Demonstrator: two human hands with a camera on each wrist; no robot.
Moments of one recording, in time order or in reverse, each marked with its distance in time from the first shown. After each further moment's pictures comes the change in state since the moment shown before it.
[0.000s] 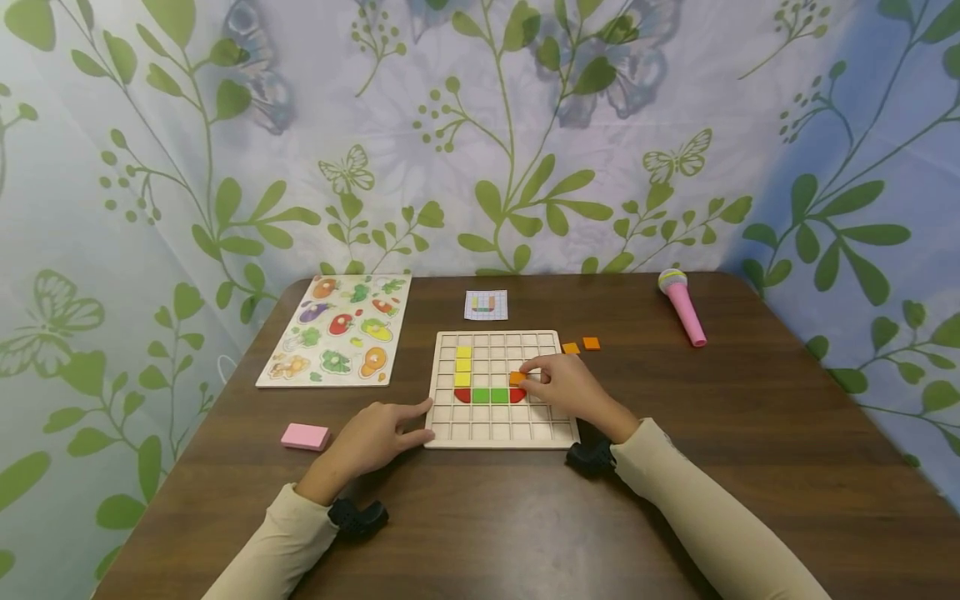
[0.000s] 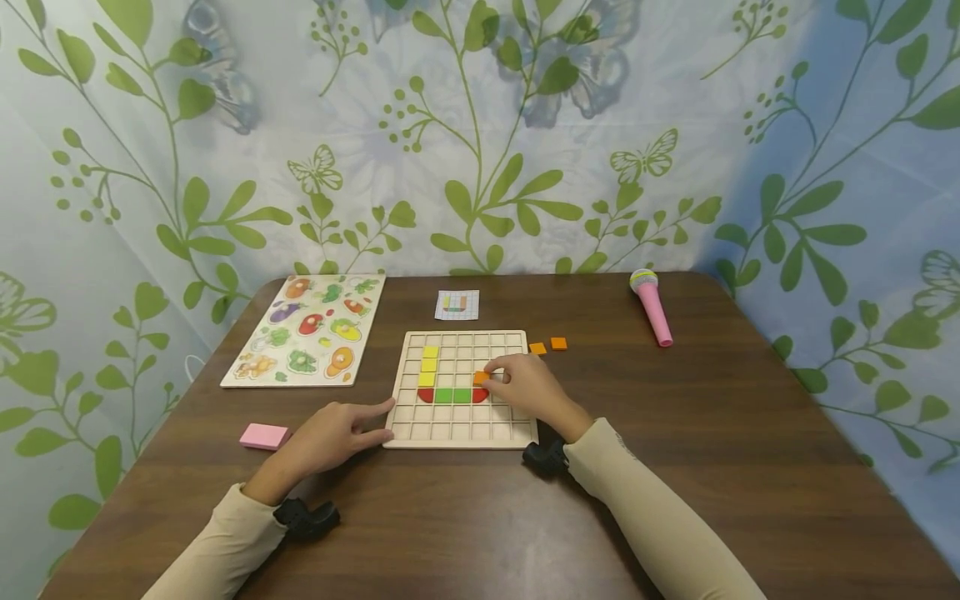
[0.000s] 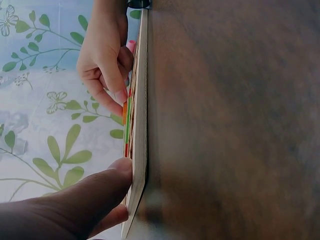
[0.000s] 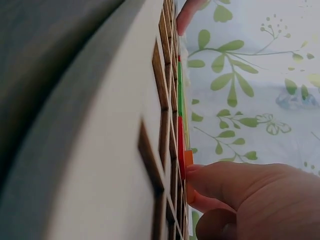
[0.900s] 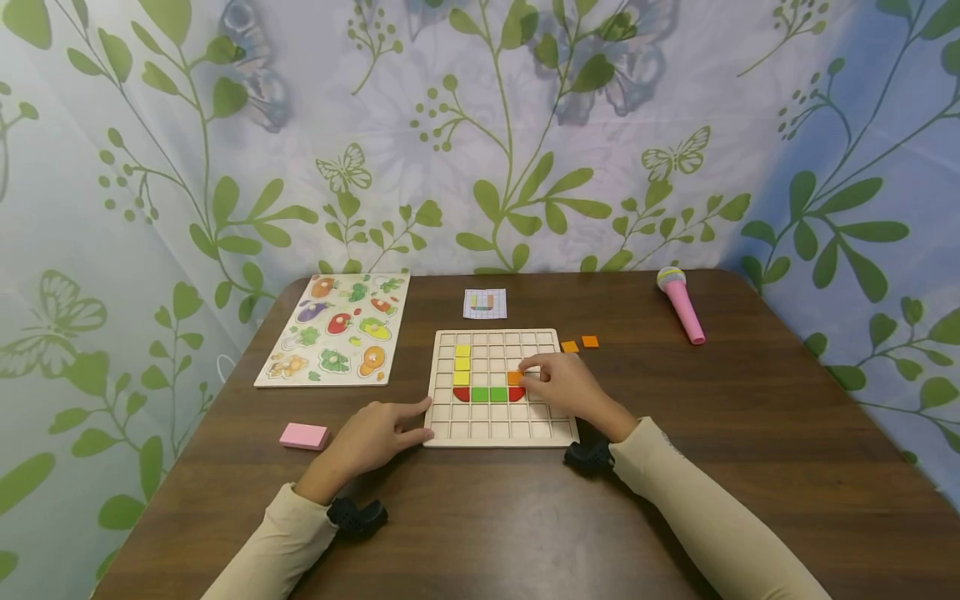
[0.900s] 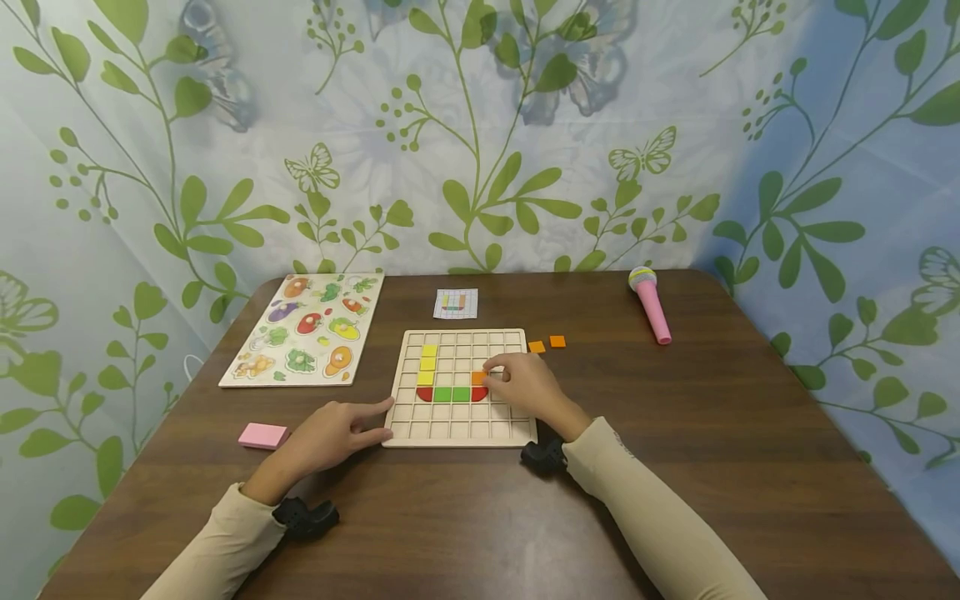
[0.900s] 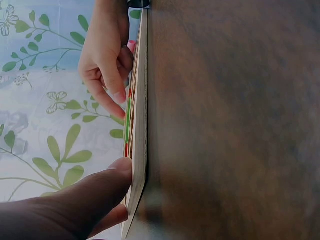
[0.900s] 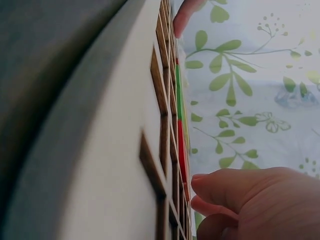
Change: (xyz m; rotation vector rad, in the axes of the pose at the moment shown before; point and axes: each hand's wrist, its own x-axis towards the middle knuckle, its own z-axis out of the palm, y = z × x) left_hand 0.000 0.001 0.000 -0.005 -0.016 -0.019; right_hand 0.000 0.002 0.002 0.007 0.012 0.014
